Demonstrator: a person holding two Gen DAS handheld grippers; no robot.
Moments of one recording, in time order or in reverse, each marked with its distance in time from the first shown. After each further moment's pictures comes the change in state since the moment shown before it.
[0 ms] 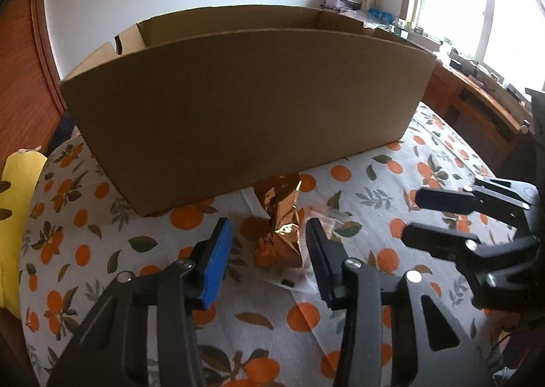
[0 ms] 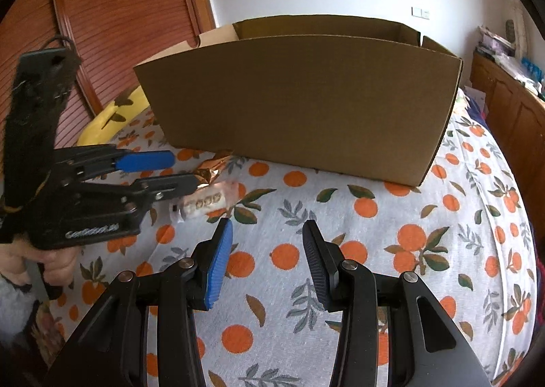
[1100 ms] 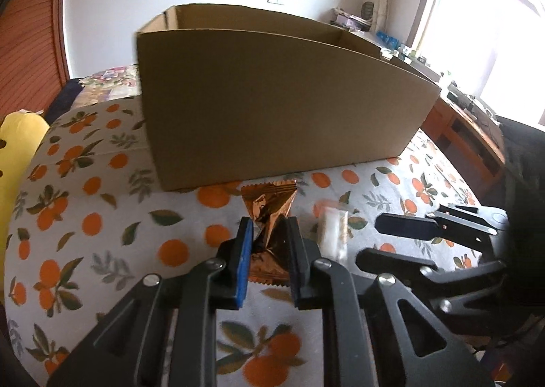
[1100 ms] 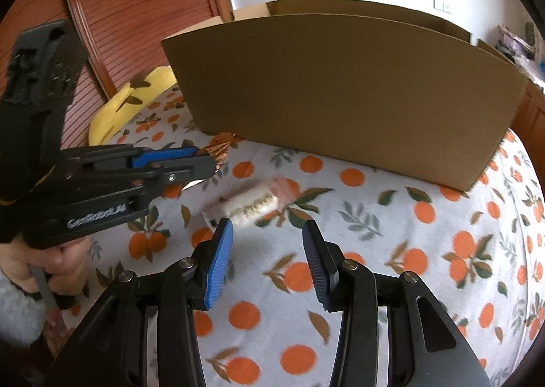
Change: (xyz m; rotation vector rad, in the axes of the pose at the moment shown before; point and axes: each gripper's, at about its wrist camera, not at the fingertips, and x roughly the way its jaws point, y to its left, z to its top) left arm -0.027 0.048 -0.020 -0.136 -0.034 -0.088; right arm 0.035 0.038 0.015 -0.025 0.077 0.059
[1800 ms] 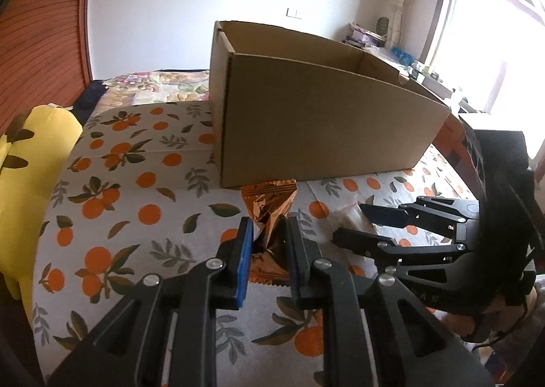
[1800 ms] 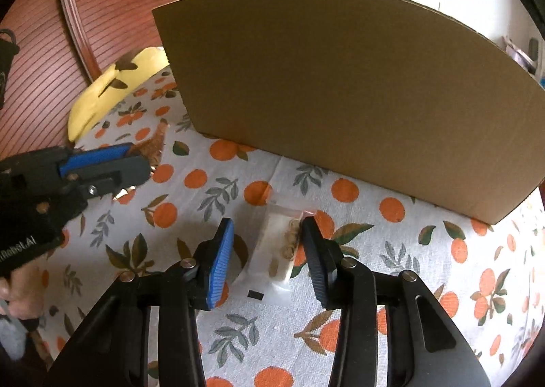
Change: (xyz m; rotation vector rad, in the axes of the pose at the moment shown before) left arm -0.032 0.027 -0.009 -0.043 -0.061 0.053; right arm 0.046 0.028 0.024 -0.055 0.058 -0.091
